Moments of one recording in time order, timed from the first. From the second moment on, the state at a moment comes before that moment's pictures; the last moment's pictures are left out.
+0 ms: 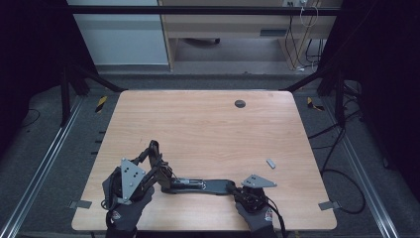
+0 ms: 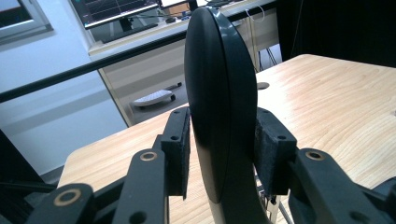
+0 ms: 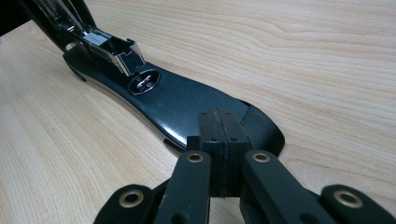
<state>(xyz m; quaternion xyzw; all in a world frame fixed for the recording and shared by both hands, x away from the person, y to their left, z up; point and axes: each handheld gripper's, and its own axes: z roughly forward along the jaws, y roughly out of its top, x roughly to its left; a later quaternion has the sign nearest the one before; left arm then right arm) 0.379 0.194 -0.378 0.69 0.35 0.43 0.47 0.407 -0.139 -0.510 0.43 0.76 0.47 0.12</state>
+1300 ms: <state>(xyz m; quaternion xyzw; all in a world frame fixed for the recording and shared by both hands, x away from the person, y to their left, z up) 0.380 0.246 -0.391 0.63 0.43 0.38 0.52 0.407 -0.139 -0.510 0.43 0.76 0.47 0.12</state>
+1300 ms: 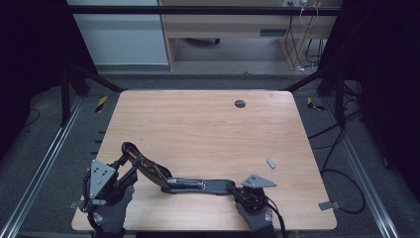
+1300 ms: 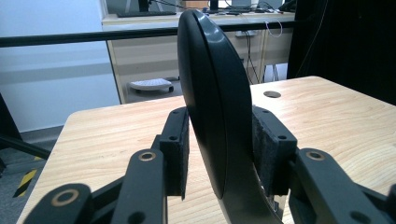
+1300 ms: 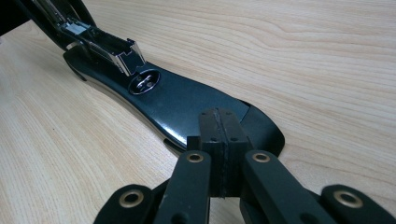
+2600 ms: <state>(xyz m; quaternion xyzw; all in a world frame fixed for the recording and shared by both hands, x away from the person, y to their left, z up) 0.382 0.276 -0.406 0.64 0.45 0.37 0.51 0.408 -0.140 -0.510 0.43 0.76 0.48 0.11</state>
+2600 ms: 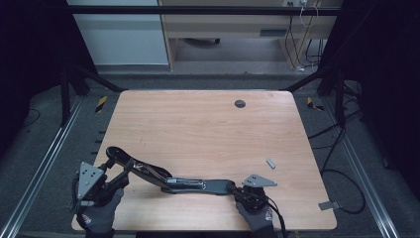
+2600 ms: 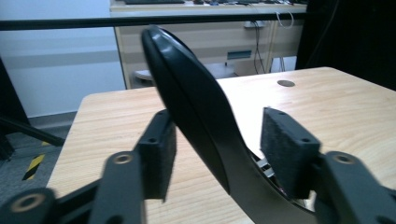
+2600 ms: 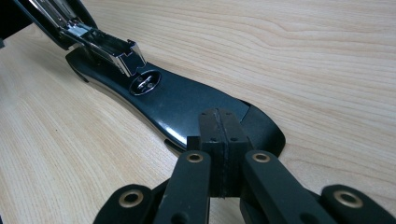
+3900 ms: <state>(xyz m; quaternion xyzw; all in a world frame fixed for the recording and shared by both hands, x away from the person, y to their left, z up) 0.379 0.275 -0.415 0.67 0.45 0.34 0.48 0.405 -0.145 -0.503 0.41 0.76 0.48 0.13</state>
